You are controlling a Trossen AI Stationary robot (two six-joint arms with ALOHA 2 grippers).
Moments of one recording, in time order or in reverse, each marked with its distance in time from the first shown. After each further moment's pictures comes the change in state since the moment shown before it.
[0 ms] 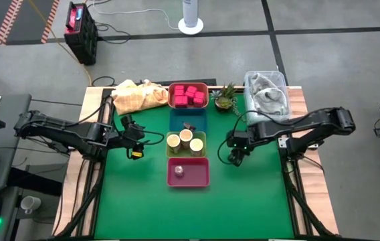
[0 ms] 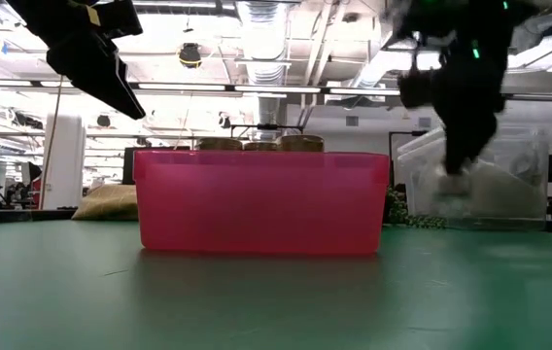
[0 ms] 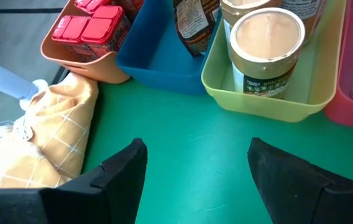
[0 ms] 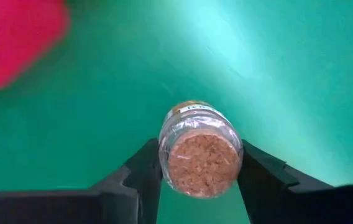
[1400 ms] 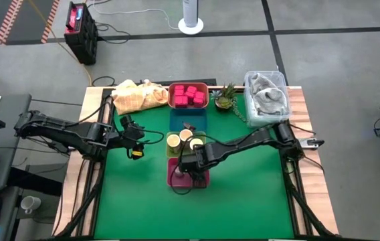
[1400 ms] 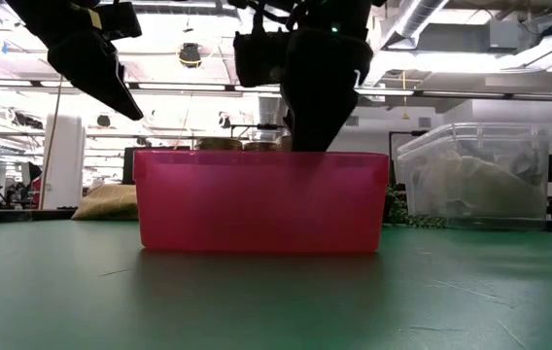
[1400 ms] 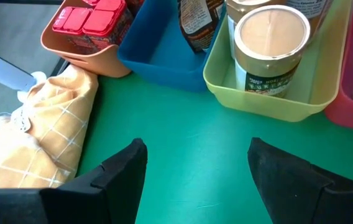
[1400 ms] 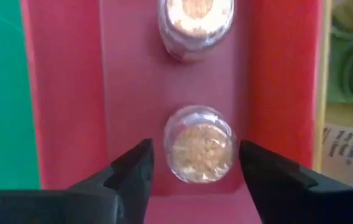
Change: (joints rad) left arm 0.000 0.001 0.000 -0.014 -0.001 -0.042; right arm 0.158 0.740 0.808 -0.063 0.003 -0.446
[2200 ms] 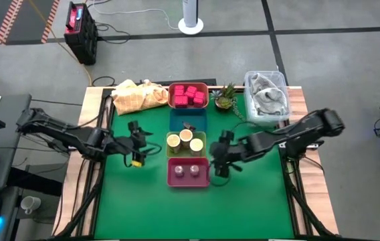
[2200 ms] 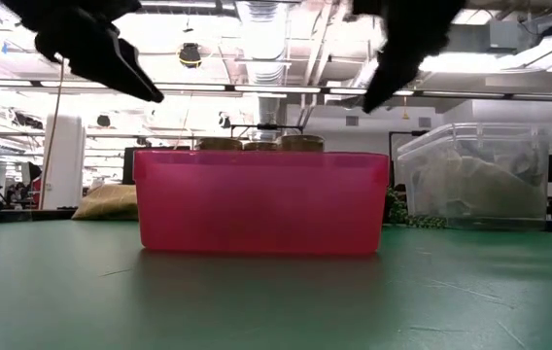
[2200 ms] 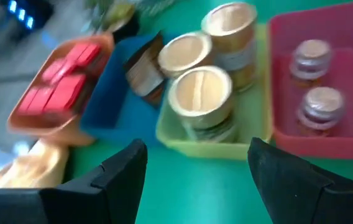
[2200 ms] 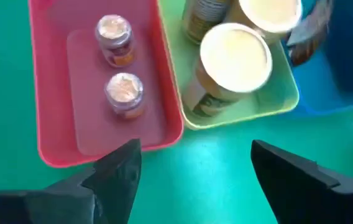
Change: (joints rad) left arm -0.106 -0.005 -0.065 0.269 0.000 0.184; right arm 0.065 -0.569 -0.484 0.180 0.298 0.138
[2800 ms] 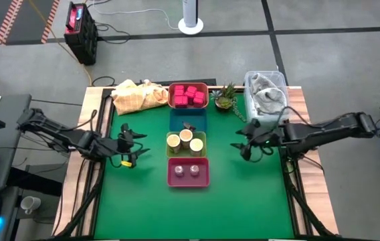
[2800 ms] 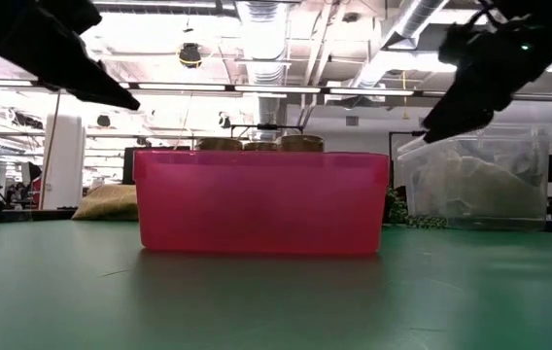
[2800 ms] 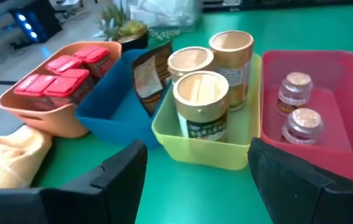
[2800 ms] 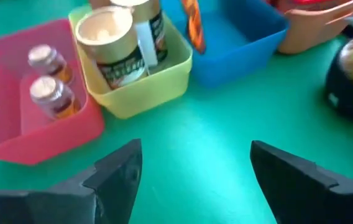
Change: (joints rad) left arm -0.090 -0.283 -0.258 0.182 -0.072 -0.104; right arm -0.190 -0.671 -0.688 0.365 -0.003 0.035
